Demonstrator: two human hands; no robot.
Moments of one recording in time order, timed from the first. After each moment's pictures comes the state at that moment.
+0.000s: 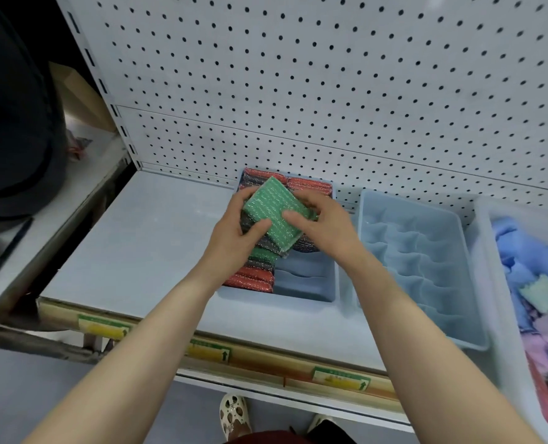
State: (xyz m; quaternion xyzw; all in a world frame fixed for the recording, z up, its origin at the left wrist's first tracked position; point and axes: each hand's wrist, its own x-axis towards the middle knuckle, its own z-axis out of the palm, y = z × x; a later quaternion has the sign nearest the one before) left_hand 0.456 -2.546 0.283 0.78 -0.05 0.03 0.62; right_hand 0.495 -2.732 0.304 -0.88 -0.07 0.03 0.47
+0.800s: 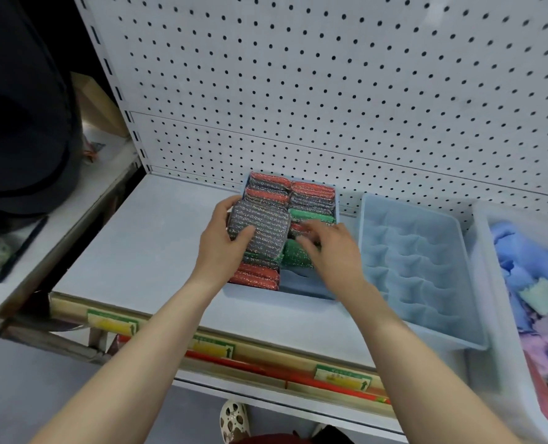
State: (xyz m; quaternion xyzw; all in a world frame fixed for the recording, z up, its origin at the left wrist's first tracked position) left_hand 0.436 -2.532 0.278 0.80 0.03 0.10 0.59; right_hand 0.462 -2.742 0.268 -0.96 -0.09 -0.09 0.25
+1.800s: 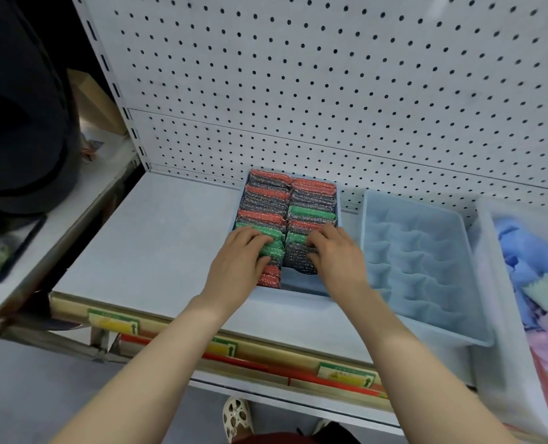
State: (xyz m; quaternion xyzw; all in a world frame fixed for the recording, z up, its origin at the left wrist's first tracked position) left_hand 0.423 -2.545 0.249 0.95 -0.13 0.10 0.26; right_hand 0.449 -2.746 0.262 -0.98 -0.14 -0.09 0.09
